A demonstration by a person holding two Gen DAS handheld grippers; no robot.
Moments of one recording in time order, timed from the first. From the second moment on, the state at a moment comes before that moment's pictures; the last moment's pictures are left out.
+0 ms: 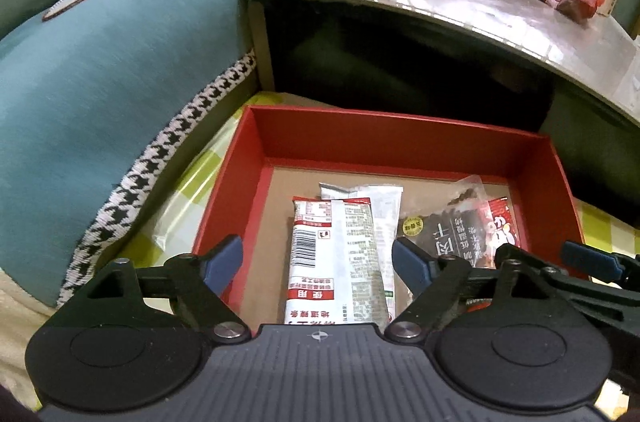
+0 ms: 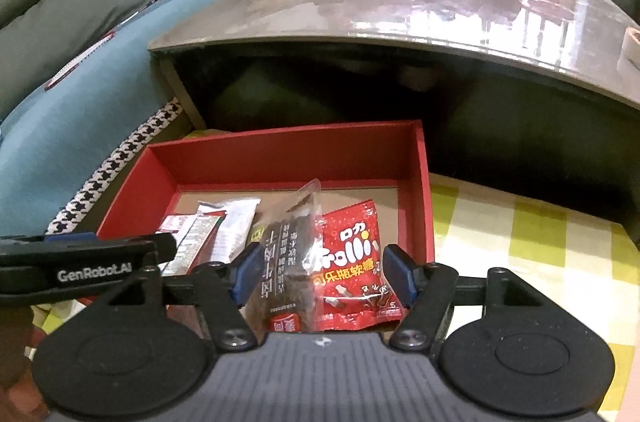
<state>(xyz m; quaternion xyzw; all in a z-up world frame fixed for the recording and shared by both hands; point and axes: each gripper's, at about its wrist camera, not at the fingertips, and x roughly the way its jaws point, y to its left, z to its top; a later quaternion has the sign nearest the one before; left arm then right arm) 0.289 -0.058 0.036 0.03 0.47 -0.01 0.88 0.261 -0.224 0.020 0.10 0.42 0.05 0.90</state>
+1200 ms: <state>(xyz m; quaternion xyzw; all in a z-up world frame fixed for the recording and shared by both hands) 0.303 -0.067 0.005 0.12 0.47 0.03 0.87 0.242 -0.229 0.031 0.11 0.42 0.06 0.90</state>
